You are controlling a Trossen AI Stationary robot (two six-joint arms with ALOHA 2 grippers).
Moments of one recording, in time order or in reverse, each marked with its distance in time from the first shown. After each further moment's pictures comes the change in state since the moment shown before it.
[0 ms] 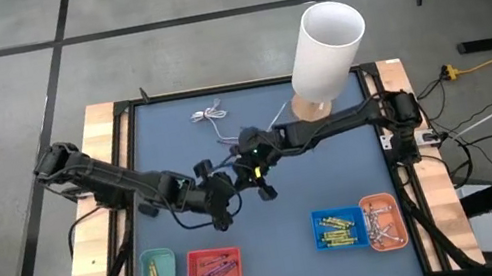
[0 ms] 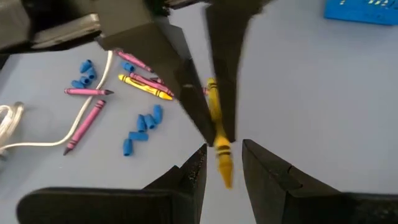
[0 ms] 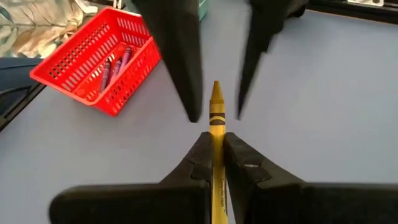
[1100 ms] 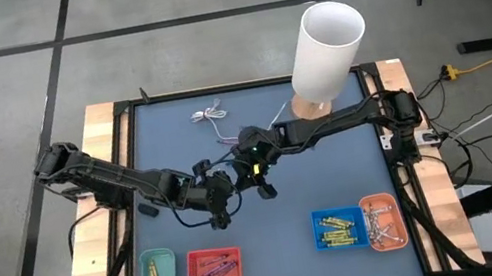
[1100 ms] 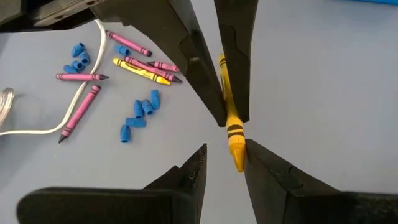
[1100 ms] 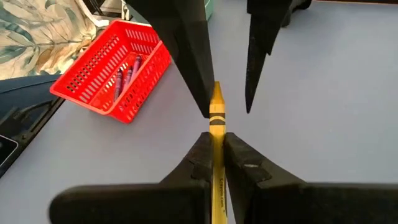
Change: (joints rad) left arm 0.021 0.000 0.001 -0.046 0.055 -0.001; right arm 0.002 0.000 0.000 -0.001 -0.050 0.088
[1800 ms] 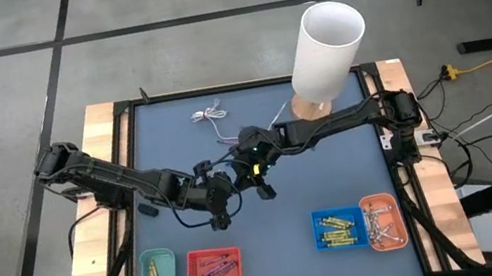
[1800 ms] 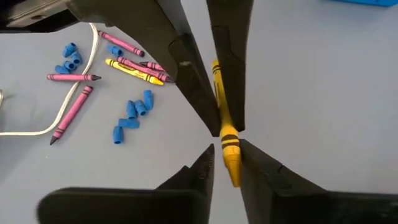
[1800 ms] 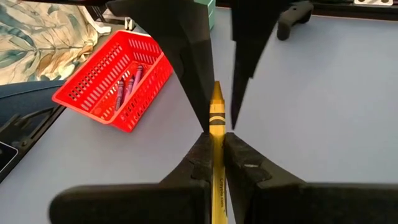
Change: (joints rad) left arm 0.001 0.000 0.000 0.011 0.022 0.001; right arm 0.000 0.000 0.001 0.038 -0.005 0.000
